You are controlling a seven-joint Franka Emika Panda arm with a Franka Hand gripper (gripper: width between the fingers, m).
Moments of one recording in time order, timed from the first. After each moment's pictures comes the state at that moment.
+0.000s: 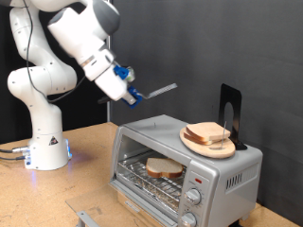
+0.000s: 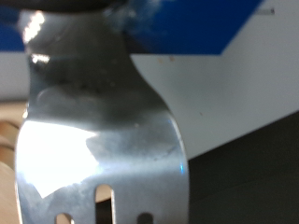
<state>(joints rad) 0.14 -0.55 0.01 -2.68 0.86 2.45 -0.61</state>
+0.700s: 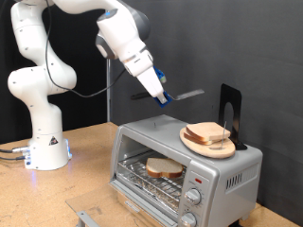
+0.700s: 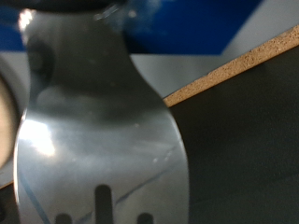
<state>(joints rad) 0.16 -0.42 0.29 -2.63 0.82 2.60 -0.41</state>
